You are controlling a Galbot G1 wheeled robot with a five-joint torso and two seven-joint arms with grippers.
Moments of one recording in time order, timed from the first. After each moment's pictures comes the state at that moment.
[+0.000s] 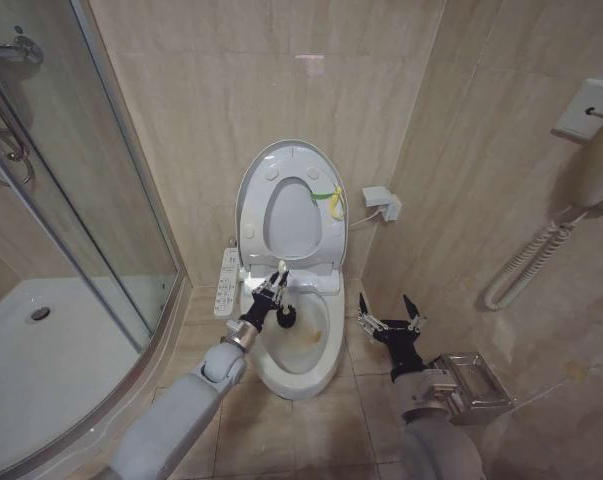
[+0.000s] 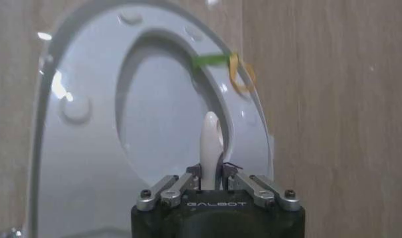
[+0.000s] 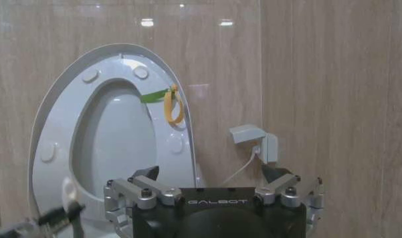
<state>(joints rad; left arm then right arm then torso) 0.63 -1.19 0.26 -1.22 -0.49 -0.48 0.01 -1.46 1.44 0.44 2.19 0.12 -0.09 0.21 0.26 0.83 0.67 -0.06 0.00</state>
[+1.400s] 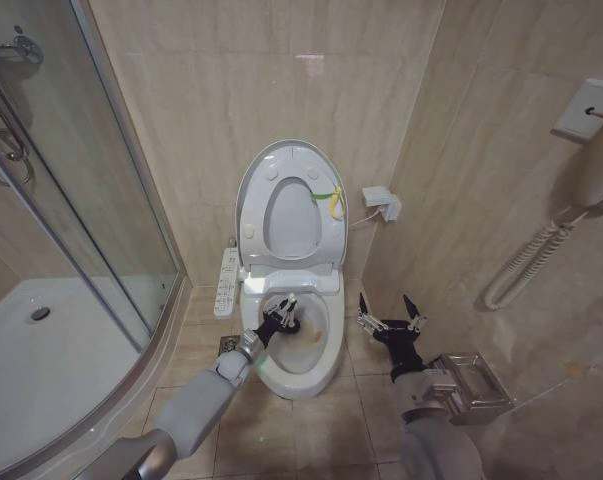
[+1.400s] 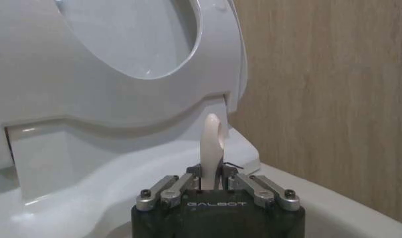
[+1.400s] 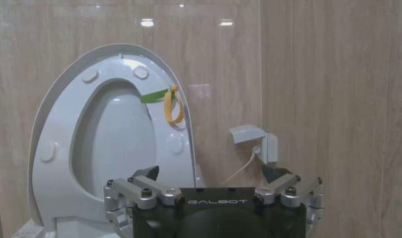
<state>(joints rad) 0.51 -1.34 0.36 -0.74 -0.44 -0.58 0.16 -1.46 1.44 0.44 2.19 0.12 -0.09 0.21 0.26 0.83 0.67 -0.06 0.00</state>
